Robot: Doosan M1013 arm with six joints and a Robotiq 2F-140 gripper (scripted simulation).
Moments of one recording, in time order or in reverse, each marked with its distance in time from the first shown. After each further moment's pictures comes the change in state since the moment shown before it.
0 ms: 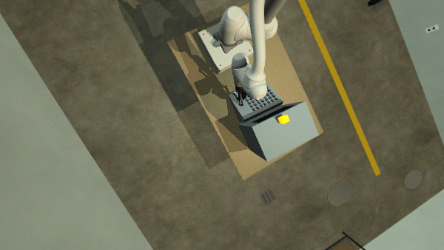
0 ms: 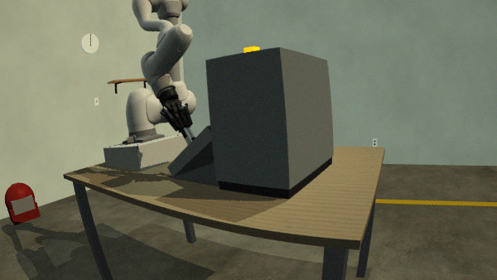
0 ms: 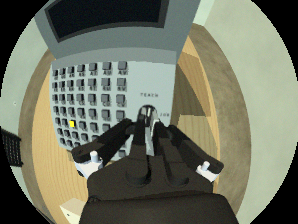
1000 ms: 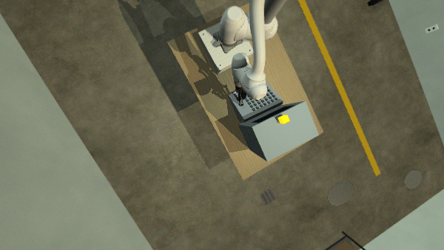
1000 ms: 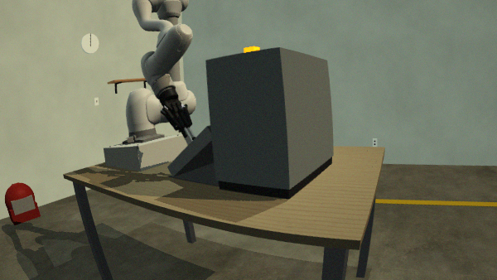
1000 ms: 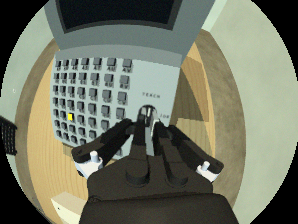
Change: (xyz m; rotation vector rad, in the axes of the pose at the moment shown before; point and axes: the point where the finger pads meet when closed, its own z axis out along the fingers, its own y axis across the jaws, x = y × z) arm 0.000 0.000 0.000 0.000 0.000 -0.096
